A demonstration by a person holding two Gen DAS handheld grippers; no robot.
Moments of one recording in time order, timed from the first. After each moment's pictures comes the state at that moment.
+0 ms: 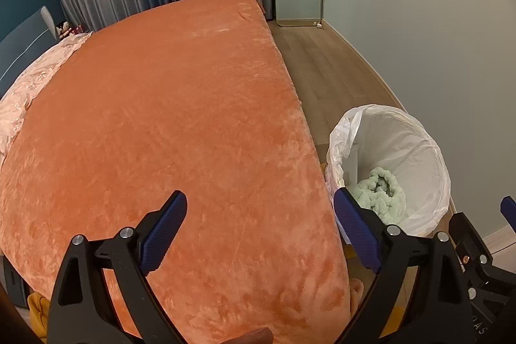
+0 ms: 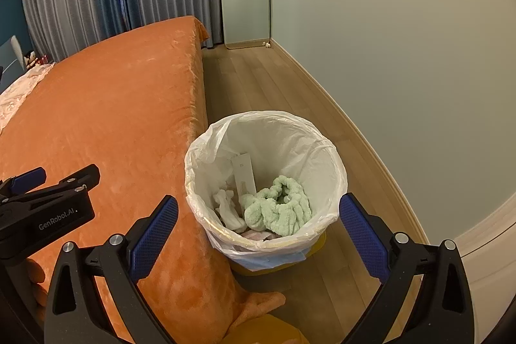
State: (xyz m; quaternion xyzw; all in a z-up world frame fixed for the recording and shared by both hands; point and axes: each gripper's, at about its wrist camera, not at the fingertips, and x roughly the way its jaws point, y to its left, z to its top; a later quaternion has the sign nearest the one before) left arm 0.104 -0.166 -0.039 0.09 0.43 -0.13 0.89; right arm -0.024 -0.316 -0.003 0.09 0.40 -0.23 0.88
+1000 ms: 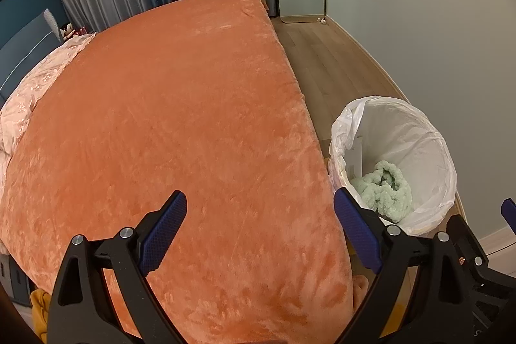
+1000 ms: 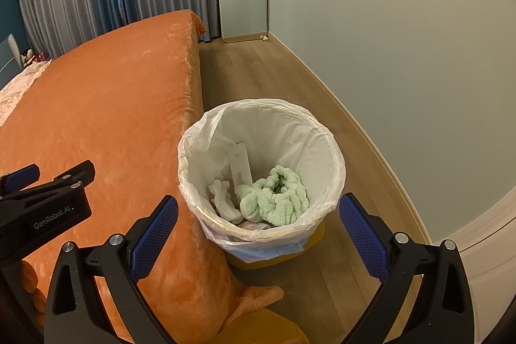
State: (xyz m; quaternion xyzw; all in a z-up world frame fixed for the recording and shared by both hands) left arm 0.097 -0.170 -0.047 0.10 0.43 -0.12 0.89; right arm -0.029 -0.320 -0.018 0.09 0.41 -0.23 0.88
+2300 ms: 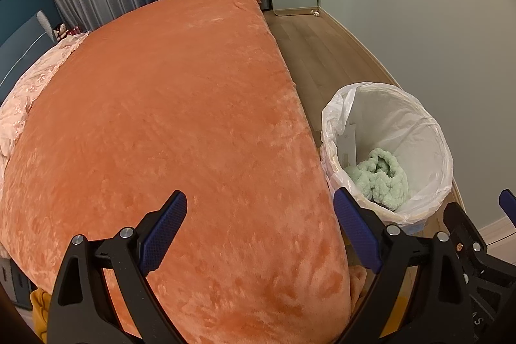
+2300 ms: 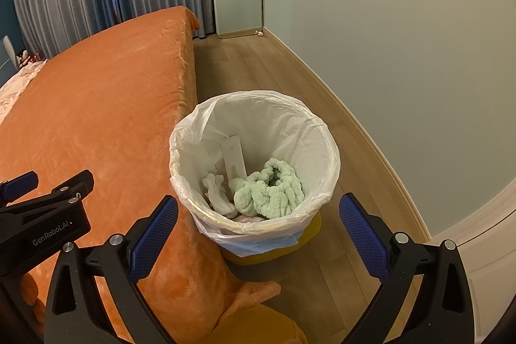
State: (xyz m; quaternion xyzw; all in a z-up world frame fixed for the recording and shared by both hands) left arm 0.088 -0.178 -0.054 0.11 0.45 -0.13 0.88; right arm -0.036 -0.324 -0.023 0.10 0.42 -0.24 0.87
